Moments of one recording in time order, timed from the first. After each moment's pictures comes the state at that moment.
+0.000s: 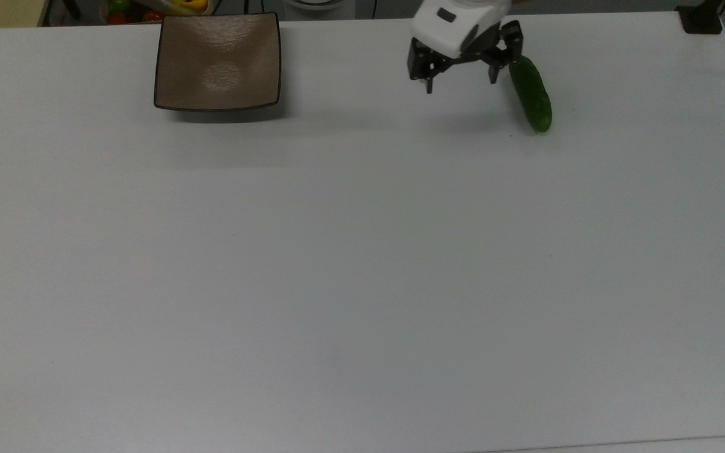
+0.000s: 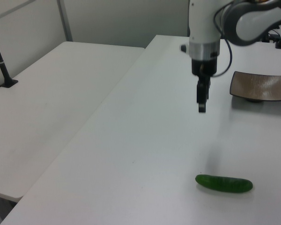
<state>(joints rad) 0.30 0.15 0.19 -1.79 0.08 1.90 0.25</state>
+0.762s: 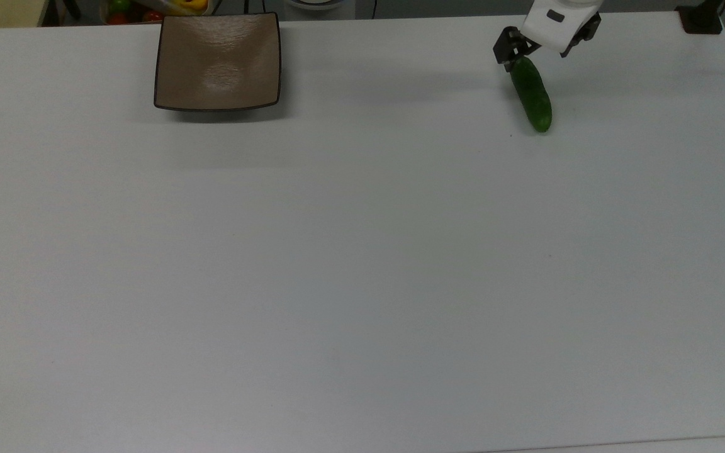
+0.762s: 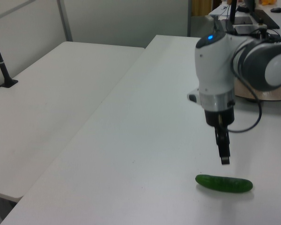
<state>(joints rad) 0.42 0.25 0.34 -1.82 0.07 1.93 0.39</state>
